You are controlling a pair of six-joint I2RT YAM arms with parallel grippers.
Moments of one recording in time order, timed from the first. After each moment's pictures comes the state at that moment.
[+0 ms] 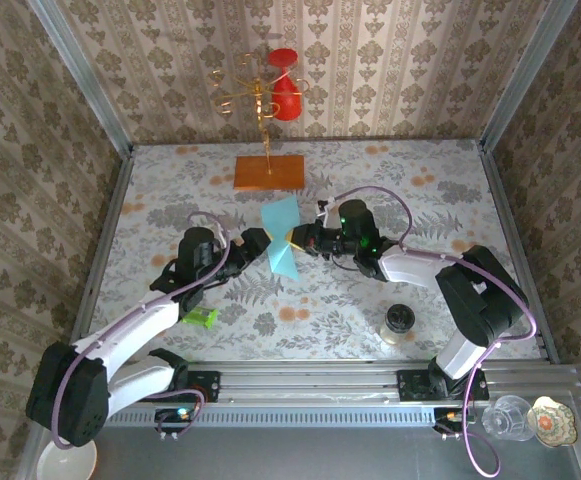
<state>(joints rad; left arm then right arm) -0.51 1.06 0.50 0.14 0.38 -1.05 0.57 1.66 0.84 0.49 -0.60 1.12</state>
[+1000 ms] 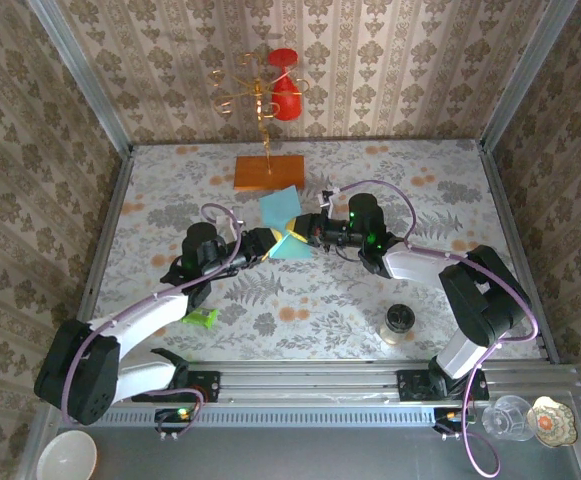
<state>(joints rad) -0.53 1.18 0.50 0.44 0.57 -1.14 0.52 1.65 0.84 0.62 -0.69 1.23</state>
